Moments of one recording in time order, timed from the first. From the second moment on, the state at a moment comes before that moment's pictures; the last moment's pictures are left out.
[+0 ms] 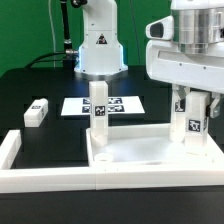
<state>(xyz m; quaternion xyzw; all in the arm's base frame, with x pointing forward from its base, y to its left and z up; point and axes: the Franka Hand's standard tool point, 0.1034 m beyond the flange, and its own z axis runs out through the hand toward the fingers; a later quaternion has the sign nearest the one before) 0.625 0.108 0.098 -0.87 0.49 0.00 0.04</state>
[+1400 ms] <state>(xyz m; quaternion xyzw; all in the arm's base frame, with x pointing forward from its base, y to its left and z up) 0.654 0.122 0.099 -0.56 0.82 0.00 0.06</state>
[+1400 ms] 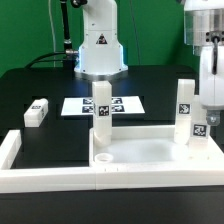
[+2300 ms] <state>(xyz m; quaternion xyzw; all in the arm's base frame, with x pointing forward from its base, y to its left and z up) 0.646 0.130 0.114 -0.87 0.49 -0.03 0.05</state>
